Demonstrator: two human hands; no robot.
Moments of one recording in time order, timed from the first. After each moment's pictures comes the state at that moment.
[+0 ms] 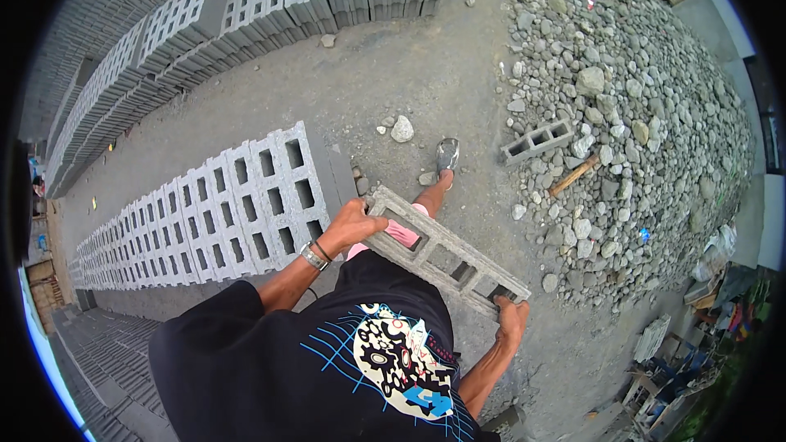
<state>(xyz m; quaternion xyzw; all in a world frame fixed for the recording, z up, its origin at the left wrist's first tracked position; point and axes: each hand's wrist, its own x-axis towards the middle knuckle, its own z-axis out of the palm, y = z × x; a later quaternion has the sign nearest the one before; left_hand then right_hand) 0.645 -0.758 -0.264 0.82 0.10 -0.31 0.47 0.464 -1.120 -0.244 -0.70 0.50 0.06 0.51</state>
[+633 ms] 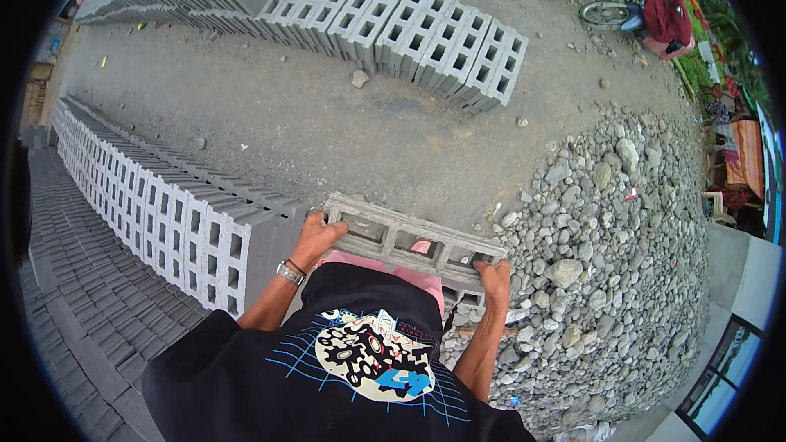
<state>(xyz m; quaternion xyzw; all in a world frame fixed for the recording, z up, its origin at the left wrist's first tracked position) 1.036 -0.784 -0.265 0.69 0.43 -0.09 0.58 1.195 -1.166 -0.285 -0.86 0.17 0.27 0.39</state>
